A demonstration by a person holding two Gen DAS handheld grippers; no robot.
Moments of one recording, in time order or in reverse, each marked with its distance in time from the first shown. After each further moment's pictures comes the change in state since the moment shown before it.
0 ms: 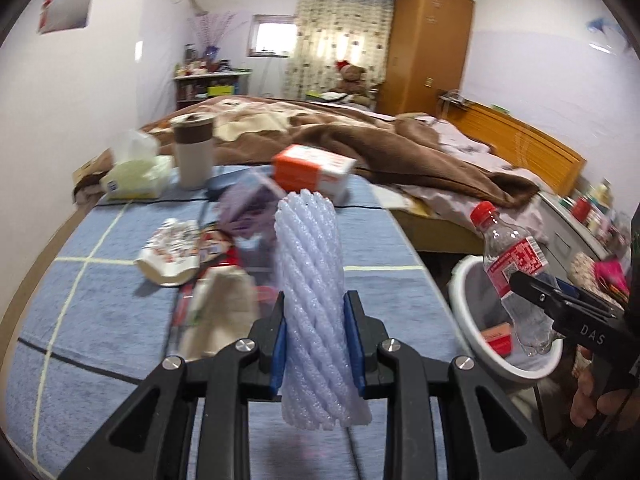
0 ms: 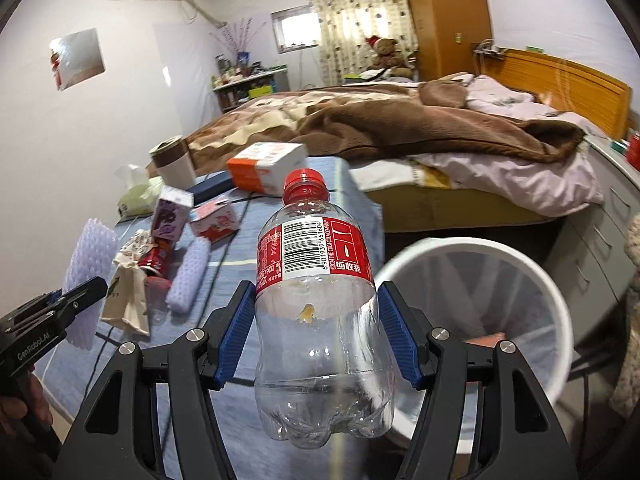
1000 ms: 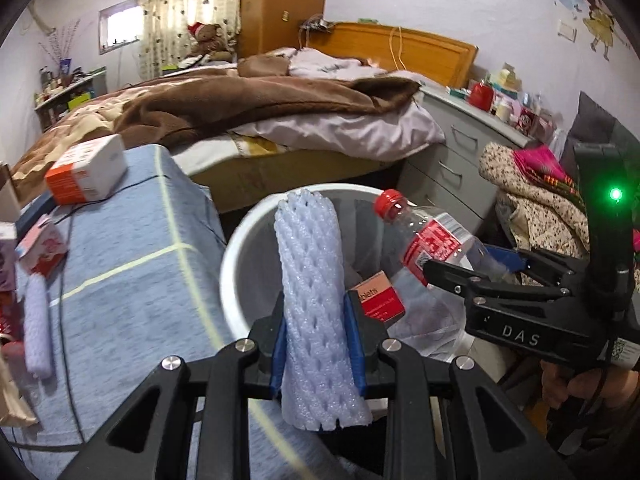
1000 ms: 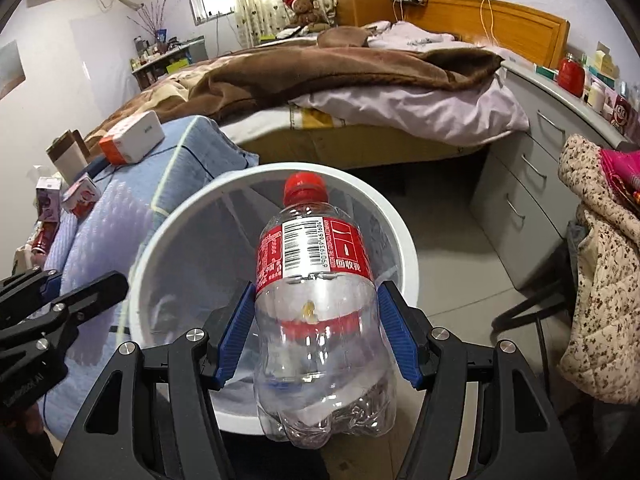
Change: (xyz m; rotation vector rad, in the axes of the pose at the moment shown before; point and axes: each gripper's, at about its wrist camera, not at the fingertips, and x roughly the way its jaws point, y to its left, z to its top) left arm 0.088 -0.219 -0.023 0.328 0.200 -0.297; right arm 0.011 -0.144 -0.033 0.117 0.159 -0.197
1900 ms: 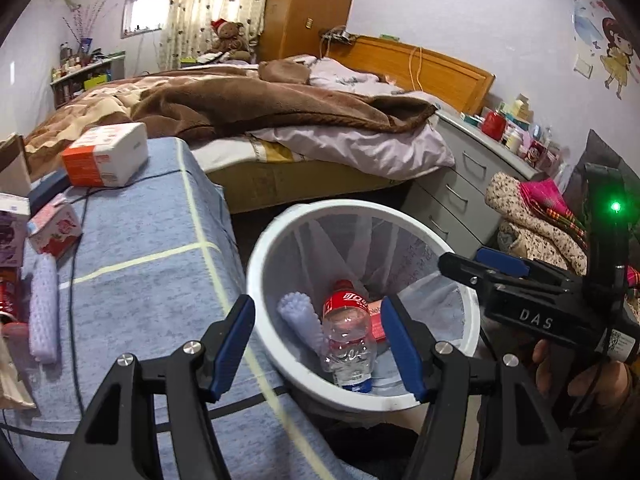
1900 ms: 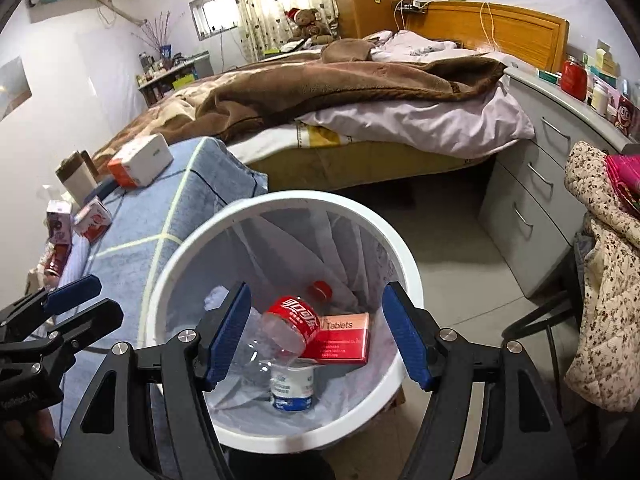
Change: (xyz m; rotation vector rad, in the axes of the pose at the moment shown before) left arm -0.022 0.030 0.000 -0.107 -0.047 -0.005; right arm -0.011 -0.004 0.014 0.028 -0.053 0.050
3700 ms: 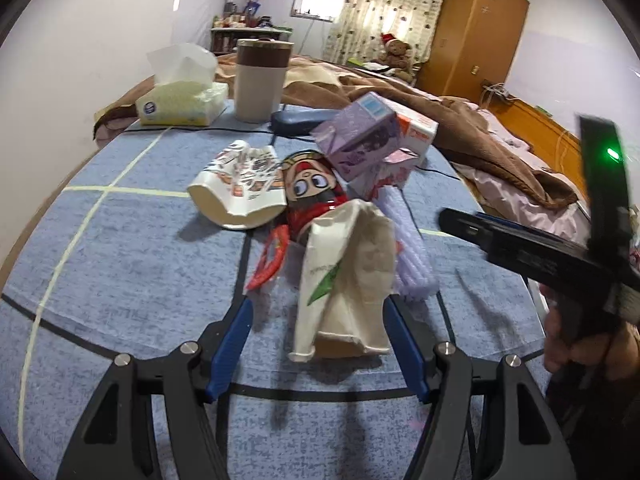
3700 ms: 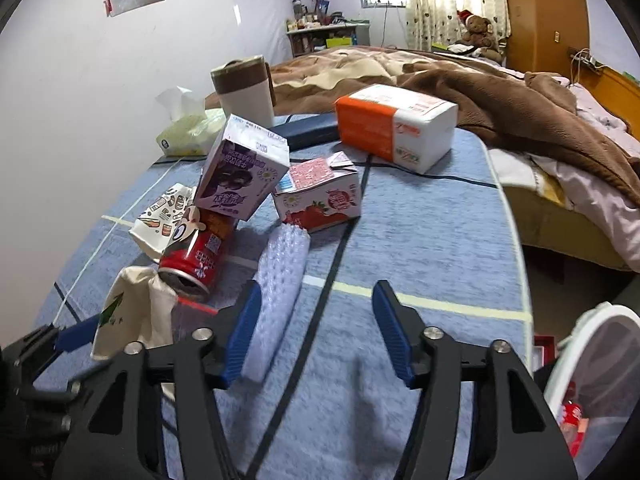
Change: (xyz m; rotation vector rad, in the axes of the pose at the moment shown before) left arm -0.096 0.255 -0.093 -0.373 -0.065 0.324; right arm 0.083 0.284 0.005 -0.367 0.068 0.314
